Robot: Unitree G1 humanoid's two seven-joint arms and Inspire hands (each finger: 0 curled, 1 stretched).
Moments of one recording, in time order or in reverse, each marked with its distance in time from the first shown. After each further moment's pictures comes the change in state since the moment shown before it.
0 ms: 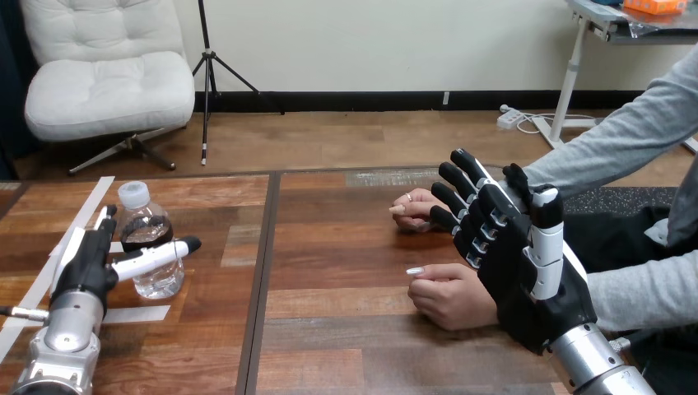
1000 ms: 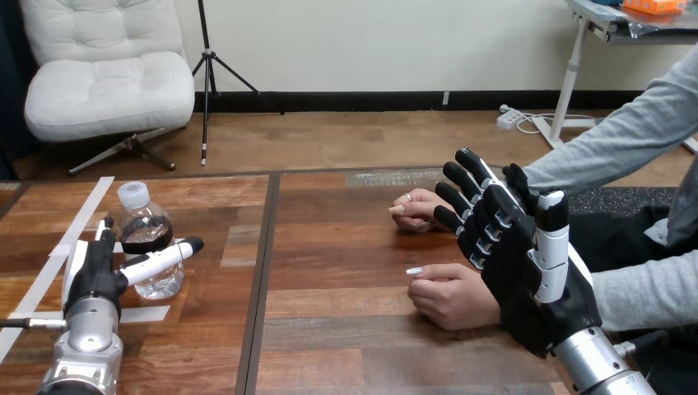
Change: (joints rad) left arm -0.011 -0.061 0.028 0.002 -0.028 0.065 0.108; right arm 0.027 0.002 0.001 -0.040 0.000 0.000 -0.013
